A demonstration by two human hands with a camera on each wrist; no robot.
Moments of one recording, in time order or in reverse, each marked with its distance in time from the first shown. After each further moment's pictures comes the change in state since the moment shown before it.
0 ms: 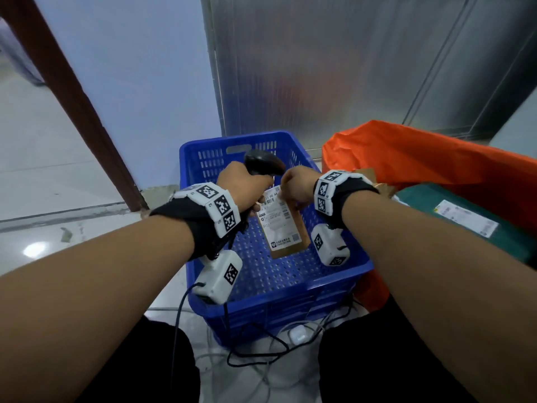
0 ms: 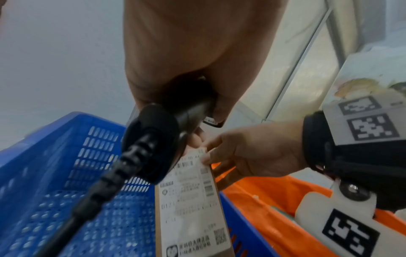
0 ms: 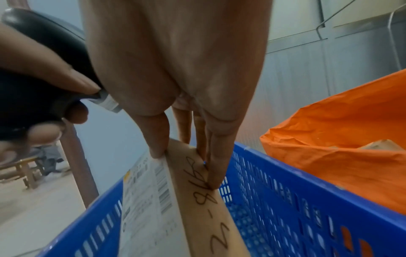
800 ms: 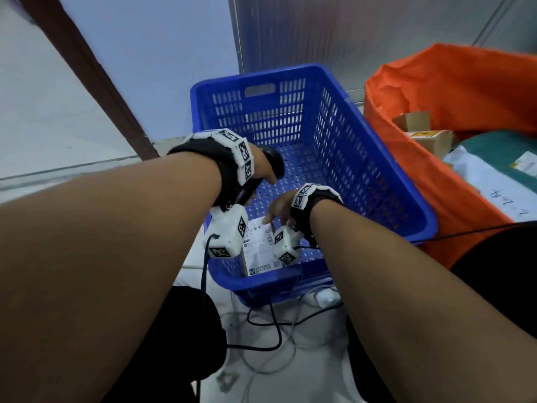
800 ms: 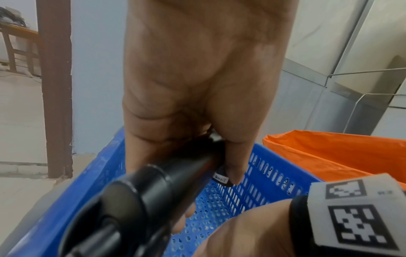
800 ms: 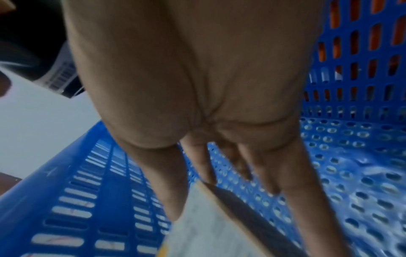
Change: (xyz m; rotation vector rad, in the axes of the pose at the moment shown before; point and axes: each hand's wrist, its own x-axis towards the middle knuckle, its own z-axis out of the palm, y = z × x) left_hand 0.065 -0.061 -0.009 0.579 -0.325 -0.395; right_hand 0.061 0.022 0.166 -0.014 -0.641 0.282
